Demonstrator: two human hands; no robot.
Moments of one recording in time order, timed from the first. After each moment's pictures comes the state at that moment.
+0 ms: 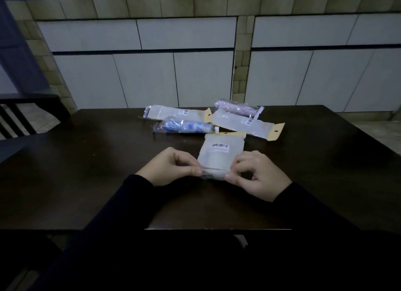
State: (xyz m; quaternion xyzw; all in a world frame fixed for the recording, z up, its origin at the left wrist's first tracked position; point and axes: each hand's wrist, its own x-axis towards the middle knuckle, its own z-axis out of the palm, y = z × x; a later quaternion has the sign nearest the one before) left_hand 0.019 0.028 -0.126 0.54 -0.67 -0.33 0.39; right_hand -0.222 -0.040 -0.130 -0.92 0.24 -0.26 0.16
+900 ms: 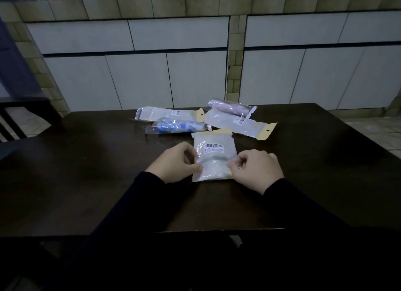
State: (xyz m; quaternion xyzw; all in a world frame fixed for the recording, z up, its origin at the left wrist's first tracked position) left_hand -0.009 0.003 -0.124 0.72 -0.60 -0.21 0.27; right_hand -0.213 -0.049 -0.133 -0.80 0.55 -0.21 0.10
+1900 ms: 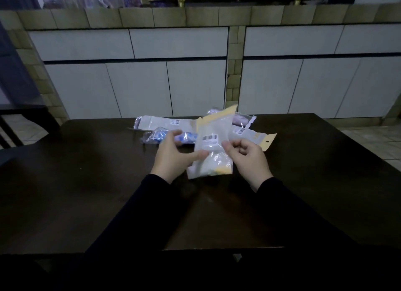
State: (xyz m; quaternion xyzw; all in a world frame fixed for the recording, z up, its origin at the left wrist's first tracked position) left_hand -0.013 -0.020 -0.117 0.66 -0.45 -0.25 0.54; right_hand -0.189 -0.067 -0.118 -0.64 0.42 -0.47 0.44
